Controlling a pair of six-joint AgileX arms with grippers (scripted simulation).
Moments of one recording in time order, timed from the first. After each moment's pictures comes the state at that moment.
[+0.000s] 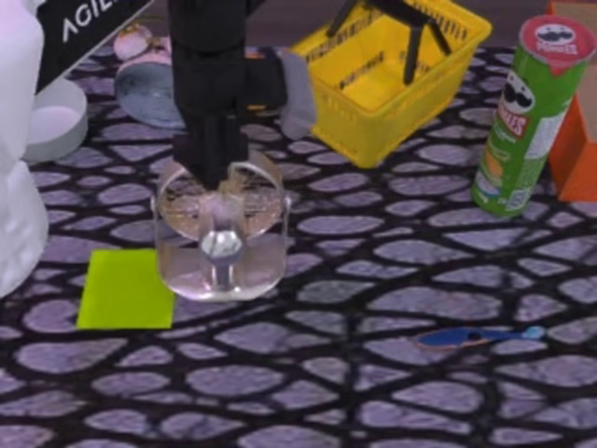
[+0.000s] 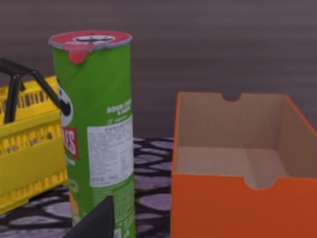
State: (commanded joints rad) left arm -0.50 2.26 2.21 -1.62 -0.04 0.98; right arm 0.00 0.00 0.00 0.00 0.00 0.00
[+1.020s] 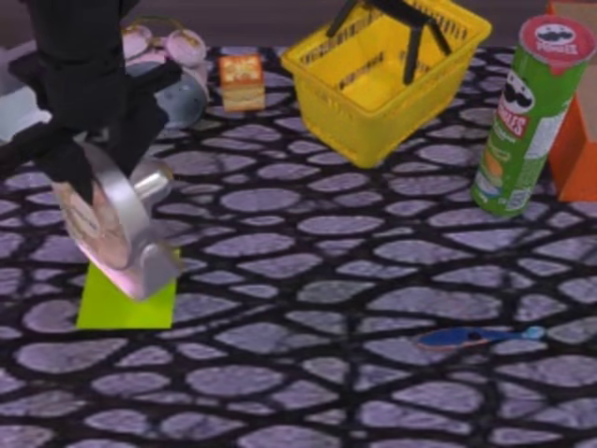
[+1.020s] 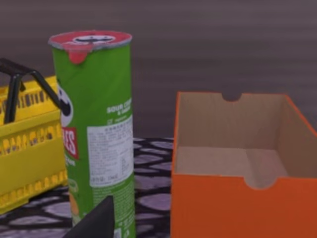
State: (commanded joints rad) left arm -0.36 1.94 1.82 -1.54 -0.08 -1.18; right arm 0.00 0.00 0.00 0.00 0.00 0.00
